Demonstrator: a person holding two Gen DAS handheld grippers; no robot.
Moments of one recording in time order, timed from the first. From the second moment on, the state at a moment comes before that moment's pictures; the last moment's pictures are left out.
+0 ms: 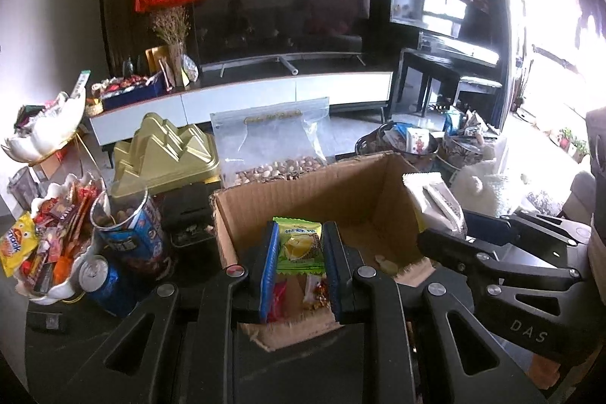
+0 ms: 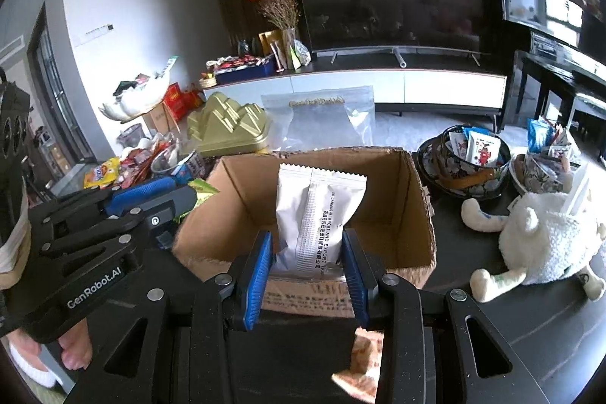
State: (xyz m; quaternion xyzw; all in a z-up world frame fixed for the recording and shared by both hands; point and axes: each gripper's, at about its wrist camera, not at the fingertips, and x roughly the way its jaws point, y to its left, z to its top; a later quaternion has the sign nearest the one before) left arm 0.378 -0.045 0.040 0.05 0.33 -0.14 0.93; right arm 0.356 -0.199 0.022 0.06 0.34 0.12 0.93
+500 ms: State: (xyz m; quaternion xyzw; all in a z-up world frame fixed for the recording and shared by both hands) left arm 0.324 -0.048 0.043 0.07 0.31 -0.15 0.94; right arm 0.316 -0.218 0.020 0.07 0.33 0.07 0.94
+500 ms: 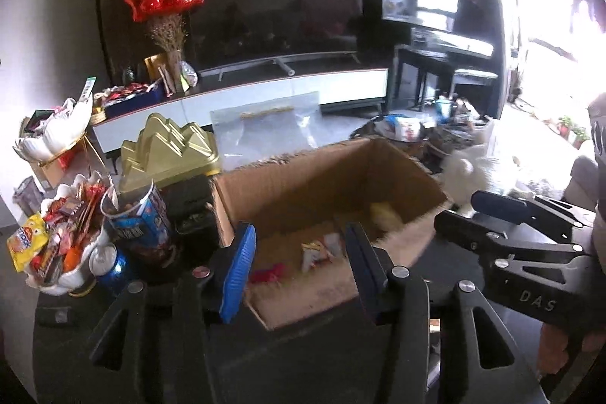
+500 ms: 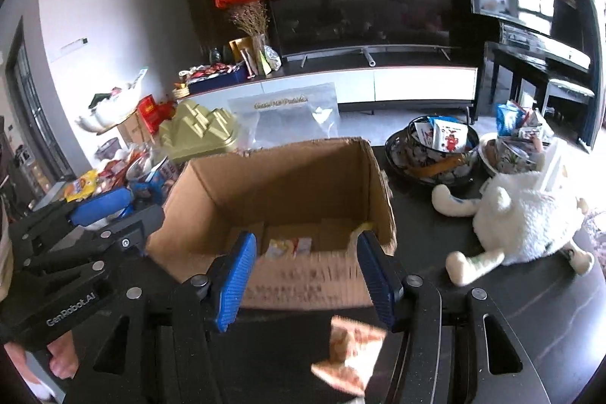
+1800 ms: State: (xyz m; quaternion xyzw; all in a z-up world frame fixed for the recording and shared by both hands) left arm 0.188 -0.103 -0.046 0.10 0.40 -0.26 0.87; right arm 0.146 -0.258 -0.071 0.11 0.40 0.01 0.91
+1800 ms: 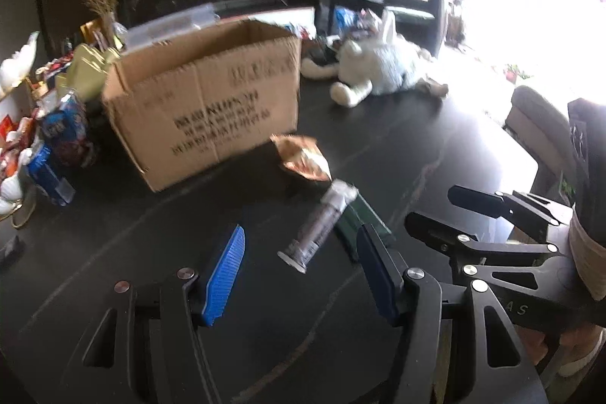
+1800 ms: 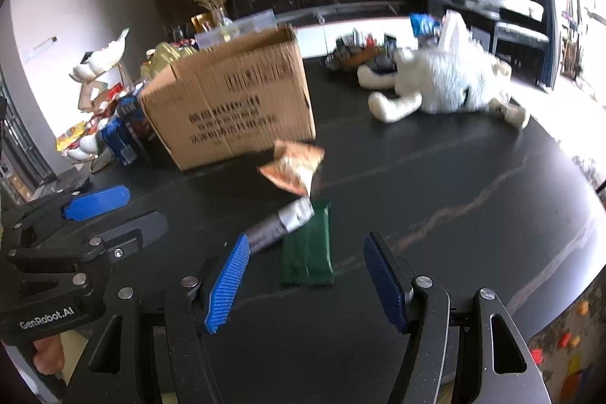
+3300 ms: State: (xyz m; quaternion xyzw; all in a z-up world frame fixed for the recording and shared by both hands) left arm 0.244 -0.149 -0.129 0.13 0.46 -0.31 0.82; right arm 0.173 -0.278 -0.134 0.16 0.42 0.00 0.89
